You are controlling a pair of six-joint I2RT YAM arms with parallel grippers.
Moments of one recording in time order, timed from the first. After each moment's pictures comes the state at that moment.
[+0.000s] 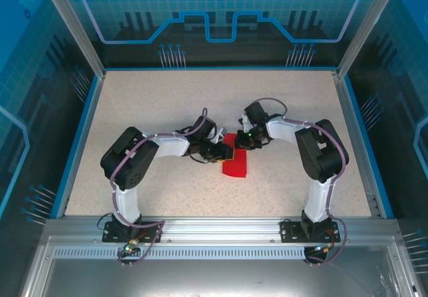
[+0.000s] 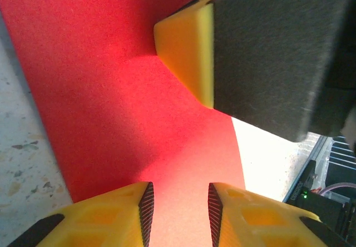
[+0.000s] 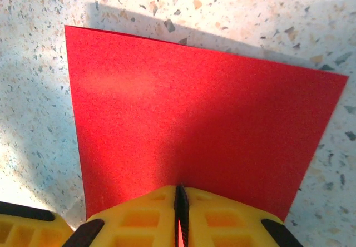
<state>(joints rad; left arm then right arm) -0.59 1.90 1.00 -0.06 0.62 -0.71 0.43 1.92 1.14 -0.45 -0.37 0.42</state>
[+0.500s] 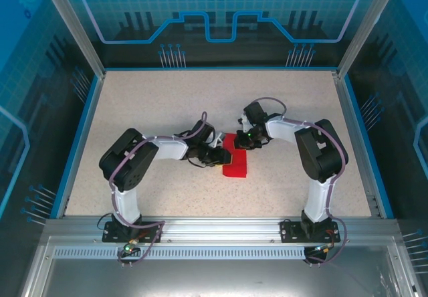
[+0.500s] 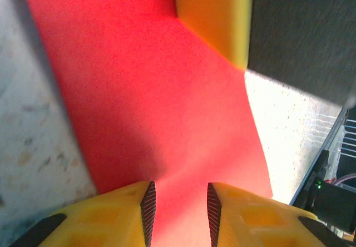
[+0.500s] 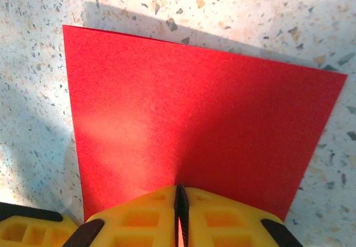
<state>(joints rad) -0.60 1.88 0.93 -0.03 0.62 -0.68 0.43 1.93 1.15 -0.47 -0.36 0.41</state>
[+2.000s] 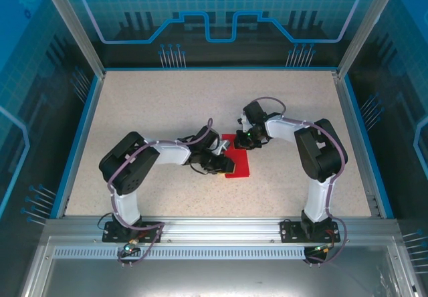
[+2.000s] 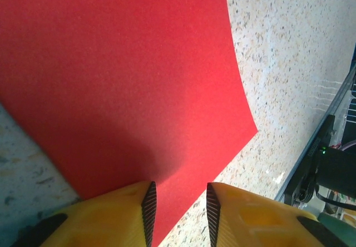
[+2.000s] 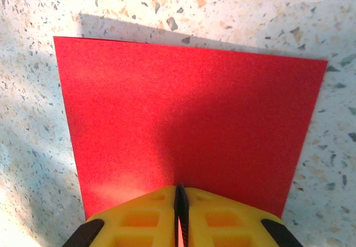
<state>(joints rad) -0.67 1.86 0.90 -0.06 0.65 -0.66 0.43 1.93 1.17 -0.49 -0.35 0.40</state>
